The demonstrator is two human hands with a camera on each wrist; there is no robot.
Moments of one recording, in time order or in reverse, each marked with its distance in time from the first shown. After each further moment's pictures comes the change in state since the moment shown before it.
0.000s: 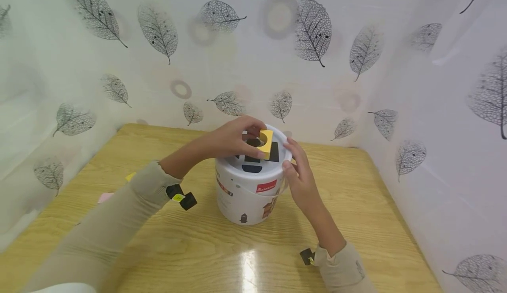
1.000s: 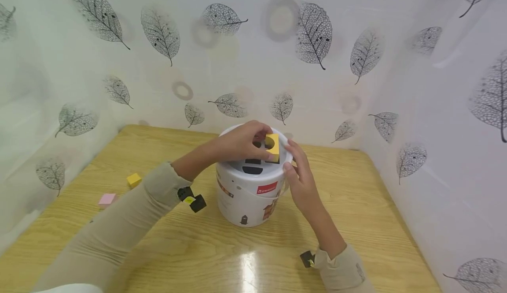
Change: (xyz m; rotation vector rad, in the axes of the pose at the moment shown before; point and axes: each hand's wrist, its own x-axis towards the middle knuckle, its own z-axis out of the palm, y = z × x) left_hand 0.008 0.014 0.012 0.186 -0.012 -0.041; right_hand -0.001 0.006 0.000 0.027 -0.006 0.006
